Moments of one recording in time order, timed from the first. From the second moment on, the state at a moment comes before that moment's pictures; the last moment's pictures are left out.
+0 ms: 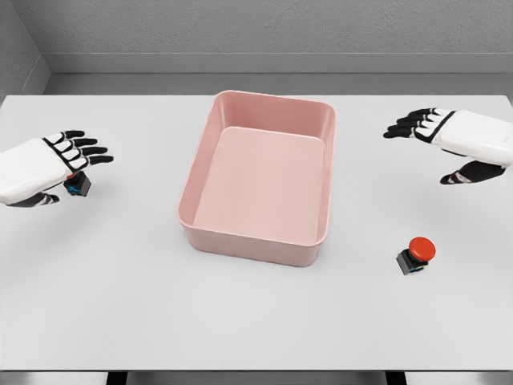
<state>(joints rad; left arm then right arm) -0.20 1.03 -0.29 -1.59 -0.67 -0.61 -0.06 -0.60 -1.13 0.67 -1.56 0.15 -0.61 0.29</state>
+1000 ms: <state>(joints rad) -0.33 0.87 -0.35 -1.30 -0.74 -0.61 -0.05 -0.43 -1.24 0.69 -1.62 0.15 -0.61 0.36</state>
